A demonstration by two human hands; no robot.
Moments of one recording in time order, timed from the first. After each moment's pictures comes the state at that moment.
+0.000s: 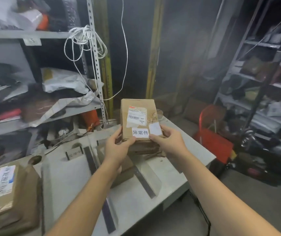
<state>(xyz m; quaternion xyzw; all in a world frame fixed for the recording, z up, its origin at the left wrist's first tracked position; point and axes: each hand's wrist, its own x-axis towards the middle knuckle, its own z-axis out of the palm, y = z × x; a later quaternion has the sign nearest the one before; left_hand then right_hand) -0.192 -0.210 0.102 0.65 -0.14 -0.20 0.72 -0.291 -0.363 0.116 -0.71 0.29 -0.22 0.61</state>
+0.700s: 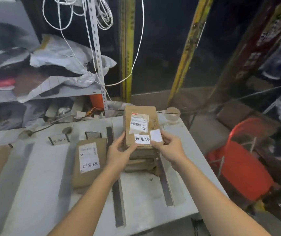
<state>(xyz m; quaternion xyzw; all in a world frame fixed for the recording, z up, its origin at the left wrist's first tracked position) -0.141 -0.400 0.021 0.72 0.00 -0.16 0.68 -0.186 -0.583 0.037 -0.76 0.25 -0.05 0.60</state>
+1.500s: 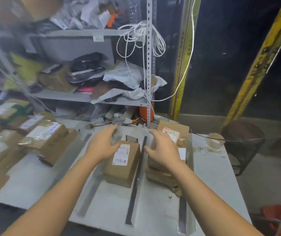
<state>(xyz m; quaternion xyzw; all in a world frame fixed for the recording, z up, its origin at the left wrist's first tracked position) -0.159 -0.303 0.105 0.98 -0.02 0.04 0.21 -0.164 -0.536 0.101 -0.95 -0.10 -0.05 0.27</state>
